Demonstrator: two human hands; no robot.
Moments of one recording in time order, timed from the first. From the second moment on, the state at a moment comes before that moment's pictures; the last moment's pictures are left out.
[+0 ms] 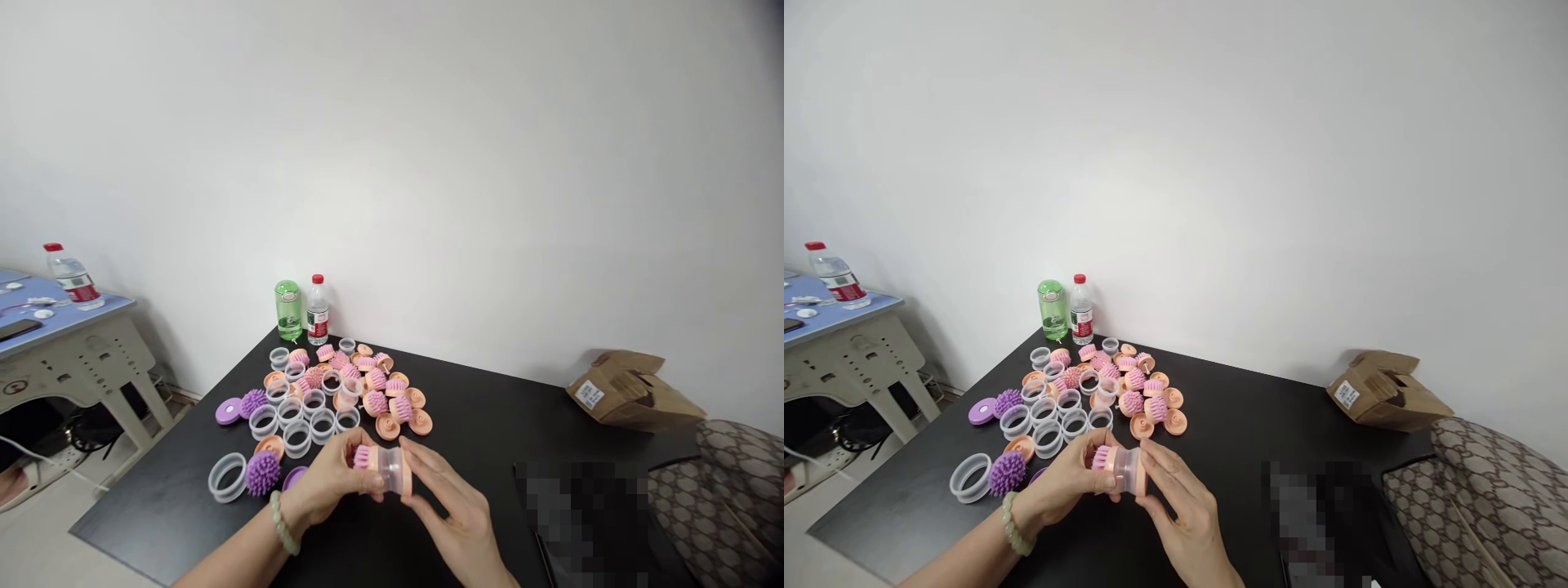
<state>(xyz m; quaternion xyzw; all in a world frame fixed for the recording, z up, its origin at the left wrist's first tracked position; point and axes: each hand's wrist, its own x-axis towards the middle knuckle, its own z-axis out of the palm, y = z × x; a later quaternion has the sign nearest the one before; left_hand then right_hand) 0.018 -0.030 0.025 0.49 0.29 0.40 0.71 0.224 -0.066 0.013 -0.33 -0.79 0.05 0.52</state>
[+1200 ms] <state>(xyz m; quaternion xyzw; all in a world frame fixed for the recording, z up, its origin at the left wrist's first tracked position) 0.023 -0.034 0.018 0.75 0.27 0.44 0.42 0.216 -0.062 0.005 -0.47 -0.64 0.36 0.49</state>
